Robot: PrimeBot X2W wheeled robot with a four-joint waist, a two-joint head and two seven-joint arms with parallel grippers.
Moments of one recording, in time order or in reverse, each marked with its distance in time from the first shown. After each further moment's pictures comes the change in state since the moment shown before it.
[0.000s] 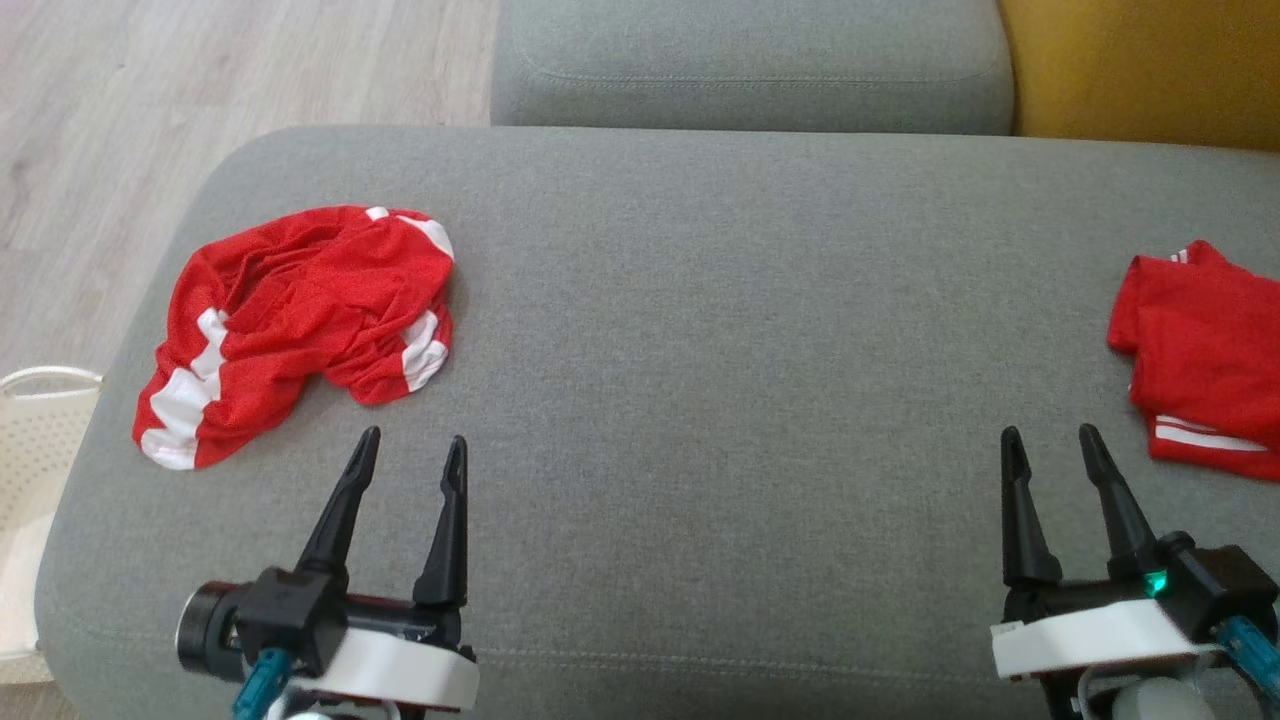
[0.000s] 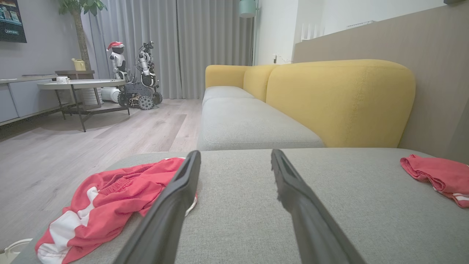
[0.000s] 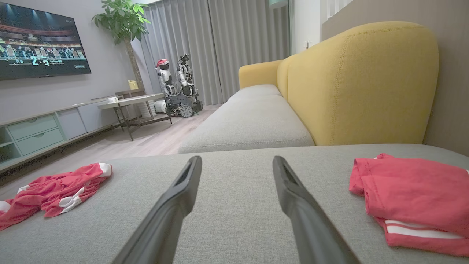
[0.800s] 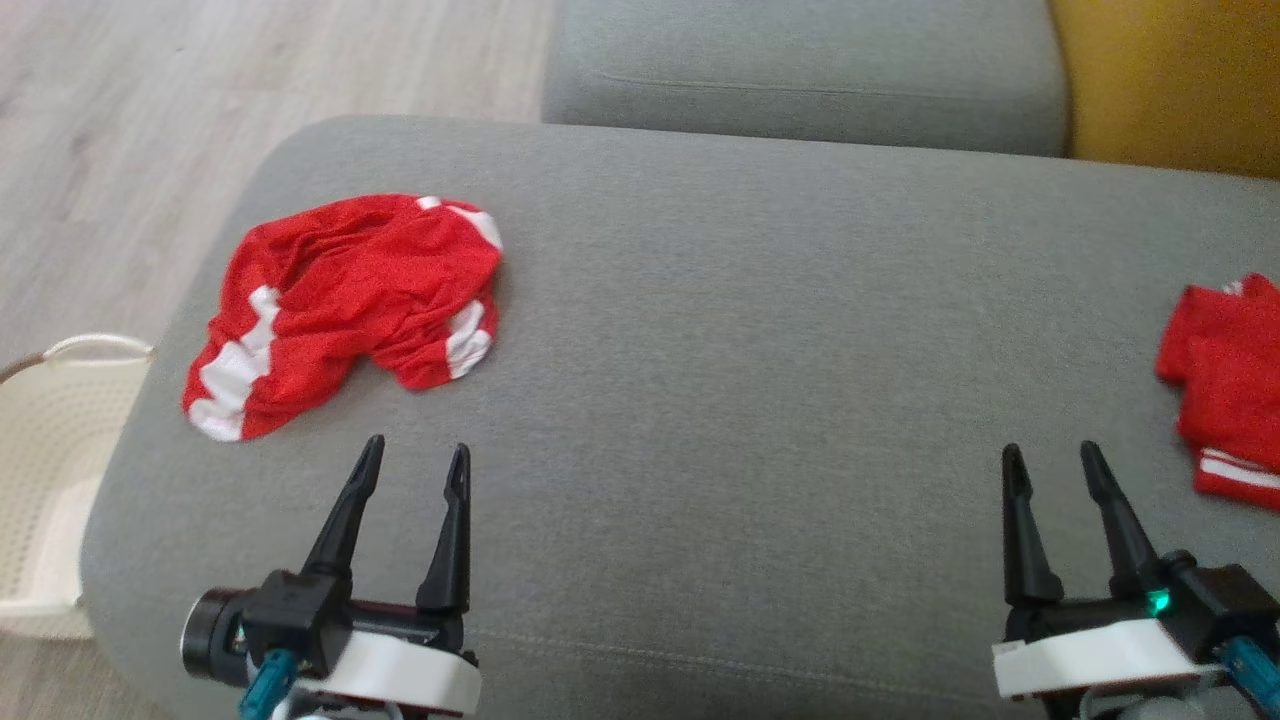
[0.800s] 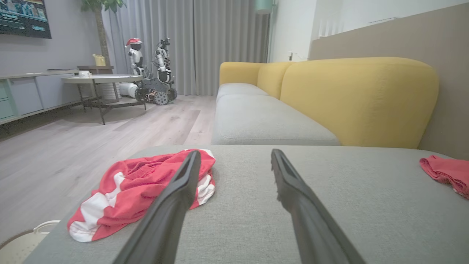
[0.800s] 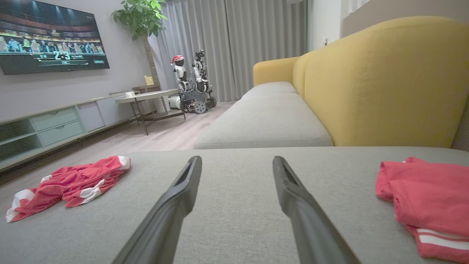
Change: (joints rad) left arm 0.002 0.000 -0.004 0.022 0.000 0.003 0.000; right arm 0.037 0.000 0.000 -0.026 0.003 0.000 0.000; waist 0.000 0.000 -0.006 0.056
